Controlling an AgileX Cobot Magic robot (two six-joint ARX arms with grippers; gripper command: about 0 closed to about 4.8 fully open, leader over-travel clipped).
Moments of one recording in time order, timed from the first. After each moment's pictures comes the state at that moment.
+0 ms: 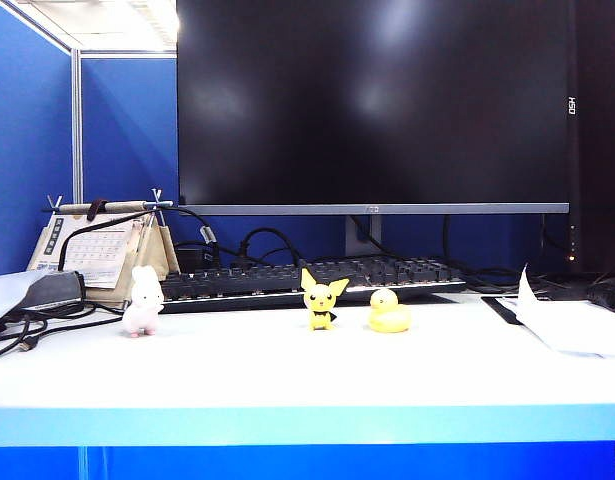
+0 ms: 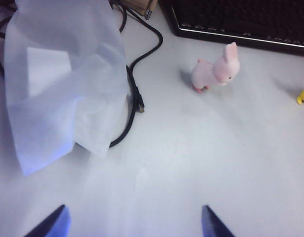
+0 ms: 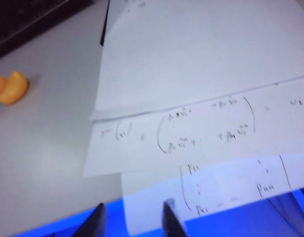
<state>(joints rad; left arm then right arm) -0.03 0.20 0.06 -0.25 0.14 -0.24 0.46 0.00 0.13 -0.63 0.42 0.62</state>
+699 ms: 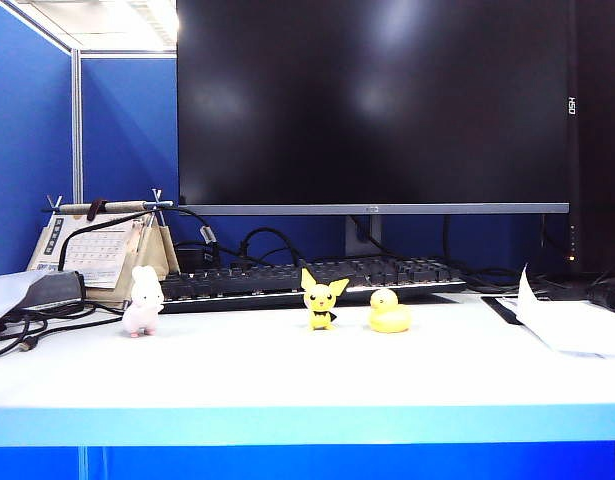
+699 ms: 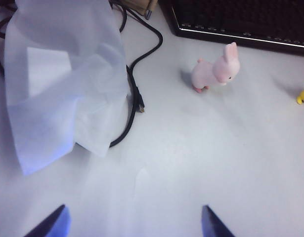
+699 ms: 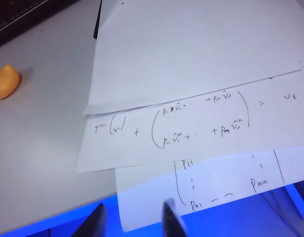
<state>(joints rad) -0.03 0.20 0.06 -0.25 0.14 -0.24 0.46 0.00 0.13 -0.65 0.42 0.62</state>
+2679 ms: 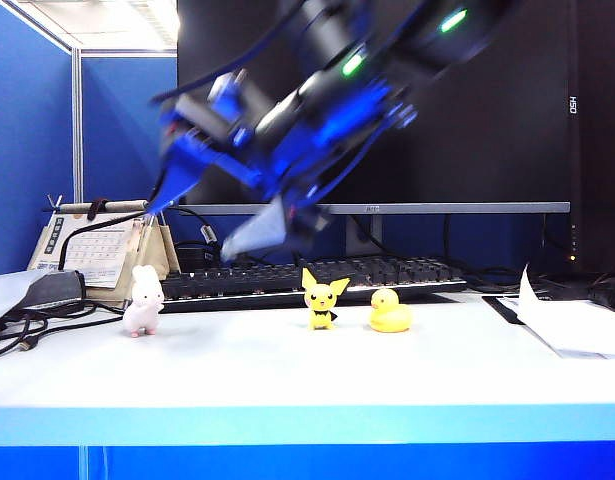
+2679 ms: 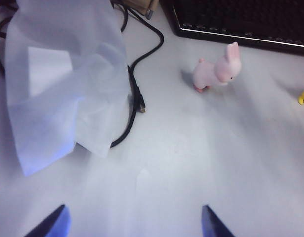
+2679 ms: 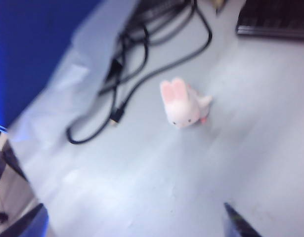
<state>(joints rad) -0.03 0.20 0.06 -0.25 0.13 -0.24 0.76 1.85 1.15 0.18 -0.27 0.36</state>
